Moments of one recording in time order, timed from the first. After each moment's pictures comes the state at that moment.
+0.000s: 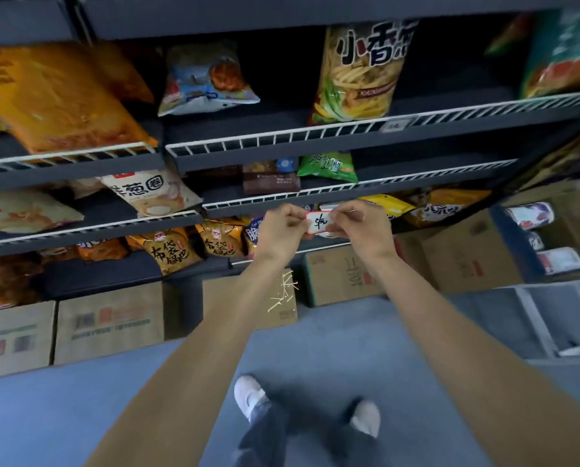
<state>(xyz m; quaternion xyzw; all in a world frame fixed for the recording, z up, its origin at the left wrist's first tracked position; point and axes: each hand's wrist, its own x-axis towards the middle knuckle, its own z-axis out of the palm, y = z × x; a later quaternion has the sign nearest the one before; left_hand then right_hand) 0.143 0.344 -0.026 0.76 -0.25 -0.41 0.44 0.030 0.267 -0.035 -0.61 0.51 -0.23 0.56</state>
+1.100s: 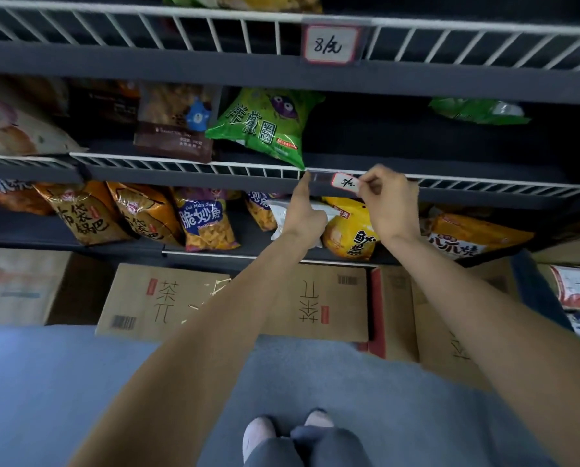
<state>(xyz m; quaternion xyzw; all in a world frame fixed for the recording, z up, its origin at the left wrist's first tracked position) 0.017 0.111 -0.241 0.78 -0.18 -0.38 0.47 -0.072 0.015 -0.222 -0.85 0.37 -0.22 0.30</state>
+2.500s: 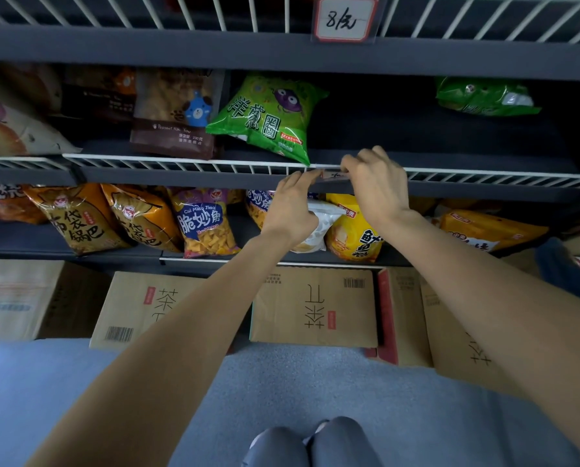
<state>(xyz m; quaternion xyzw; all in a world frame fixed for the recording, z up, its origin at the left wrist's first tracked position) 0.046 0.134 -0.252 0.84 -0.41 -0.22 0.28 -0.035 0.010 -0.246 -0.96 0.26 -0.11 -0.05</state>
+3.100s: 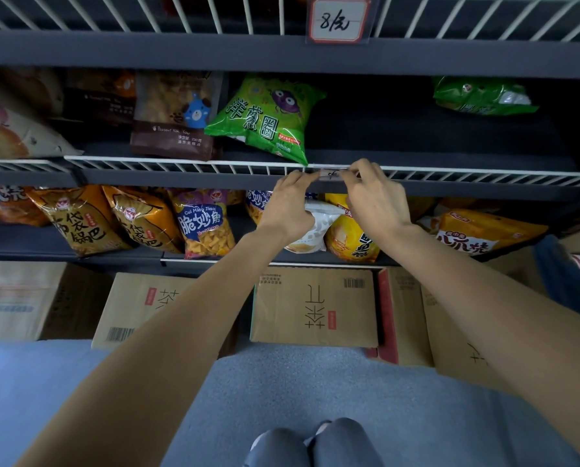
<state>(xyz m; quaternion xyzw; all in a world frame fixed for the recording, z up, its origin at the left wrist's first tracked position) 0.050 0.134 -0.249 0.84 -0.44 -0.21 0.25 -0.054 0.018 -0.257 -0.96 0.25 -0.06 -0.08</state>
